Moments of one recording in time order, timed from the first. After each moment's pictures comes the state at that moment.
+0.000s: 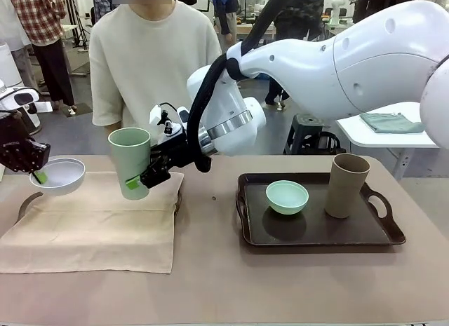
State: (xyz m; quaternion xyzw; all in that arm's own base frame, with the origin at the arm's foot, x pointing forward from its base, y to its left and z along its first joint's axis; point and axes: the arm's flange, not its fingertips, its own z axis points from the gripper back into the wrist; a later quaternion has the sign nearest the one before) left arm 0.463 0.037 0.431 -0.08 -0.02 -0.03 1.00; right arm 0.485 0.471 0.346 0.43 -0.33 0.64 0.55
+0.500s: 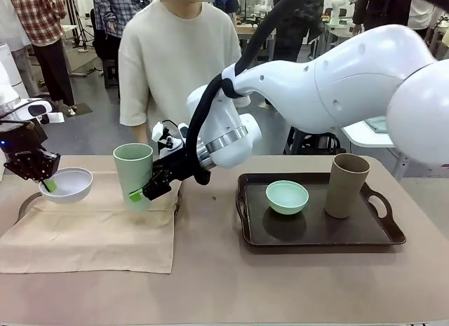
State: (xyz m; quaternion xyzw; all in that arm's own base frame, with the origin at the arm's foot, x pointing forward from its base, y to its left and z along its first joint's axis) left arm 0.472 0.023 0.401 -0.08 0.00 -0.05 1.00; right arm 0.500 0.479 0.288 0.45 -0.30 0.62 0.57
